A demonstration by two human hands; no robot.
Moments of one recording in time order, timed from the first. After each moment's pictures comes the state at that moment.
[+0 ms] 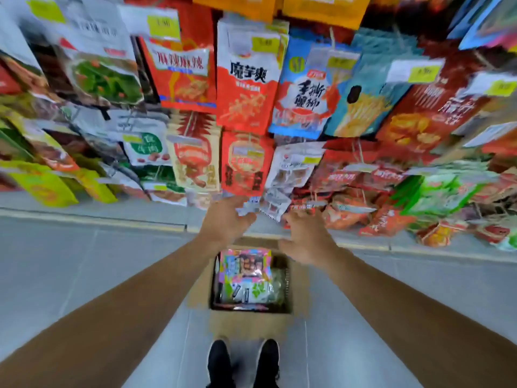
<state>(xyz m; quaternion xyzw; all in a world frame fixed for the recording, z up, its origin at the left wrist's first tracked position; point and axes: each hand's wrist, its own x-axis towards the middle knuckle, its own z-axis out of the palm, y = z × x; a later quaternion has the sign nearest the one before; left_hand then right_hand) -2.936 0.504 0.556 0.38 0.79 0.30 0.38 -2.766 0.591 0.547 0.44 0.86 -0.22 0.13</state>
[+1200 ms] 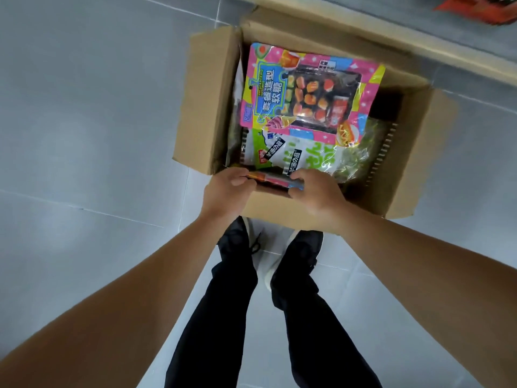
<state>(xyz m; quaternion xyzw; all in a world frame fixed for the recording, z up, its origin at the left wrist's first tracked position) -2.875 0.395 -0.038 -0.05 0.81 0.25 0.53 -2.736 0.527 -0.083 0.42 0.74 -0.41 0.33</state>
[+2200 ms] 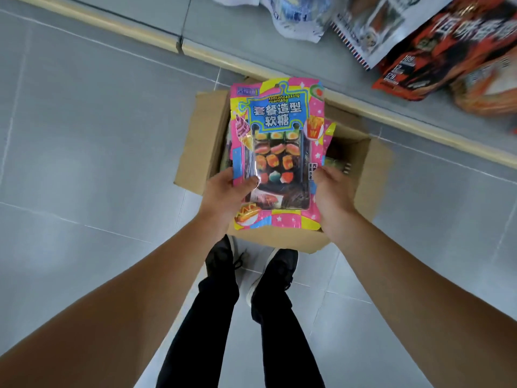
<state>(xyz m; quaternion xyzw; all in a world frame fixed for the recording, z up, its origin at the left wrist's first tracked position) -2.876 0.434 0.047 -0.03 0.74 0.45 0.50 -2.751 0.567 0.053 0.68 0.47 -0.56 -0.02</state>
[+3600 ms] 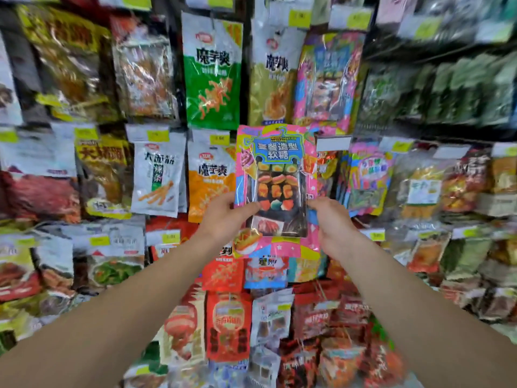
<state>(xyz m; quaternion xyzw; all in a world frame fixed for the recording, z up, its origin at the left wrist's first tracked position) -2.940 0.552 0.867 0.51 0.58 0.60 0.23 -2.764 0.644 0.876 0.44 0.52 -0.55 -0.49</state>
